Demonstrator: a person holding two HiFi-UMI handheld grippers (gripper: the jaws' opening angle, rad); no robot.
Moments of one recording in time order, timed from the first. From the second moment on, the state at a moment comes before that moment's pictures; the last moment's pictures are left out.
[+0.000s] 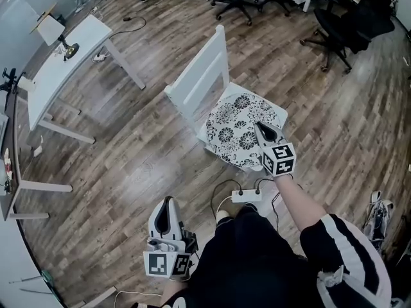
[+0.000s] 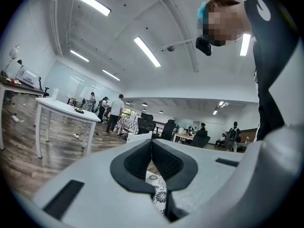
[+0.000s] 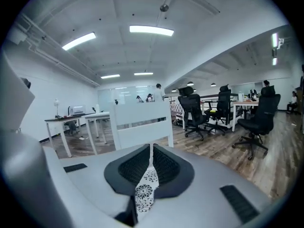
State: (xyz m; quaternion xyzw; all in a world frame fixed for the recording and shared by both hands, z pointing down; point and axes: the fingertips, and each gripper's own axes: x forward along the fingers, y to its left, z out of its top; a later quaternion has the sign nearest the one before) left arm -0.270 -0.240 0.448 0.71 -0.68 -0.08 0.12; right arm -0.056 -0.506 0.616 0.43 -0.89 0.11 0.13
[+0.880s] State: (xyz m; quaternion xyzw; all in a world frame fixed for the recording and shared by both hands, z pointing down) left arm -0.223 -0.275 0.402 0.80 -0.59 -0.12 0.07; right arm -0.055 -0.401 0.409 0.41 -0.91 0.00 -0.04
